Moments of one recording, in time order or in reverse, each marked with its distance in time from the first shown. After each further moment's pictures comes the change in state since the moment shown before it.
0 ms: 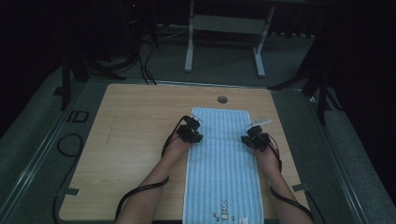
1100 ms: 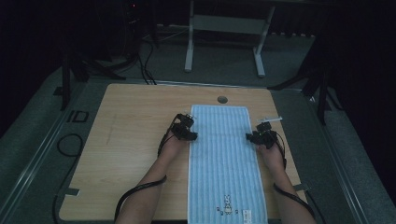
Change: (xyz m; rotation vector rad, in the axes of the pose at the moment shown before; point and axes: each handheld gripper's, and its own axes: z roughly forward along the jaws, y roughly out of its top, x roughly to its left) left arm 0.017 -0.003 -0.005 0.030 0.122 -0.063; right arm -0.035 -0.006 0.000 -0.036 -0.026 0.160
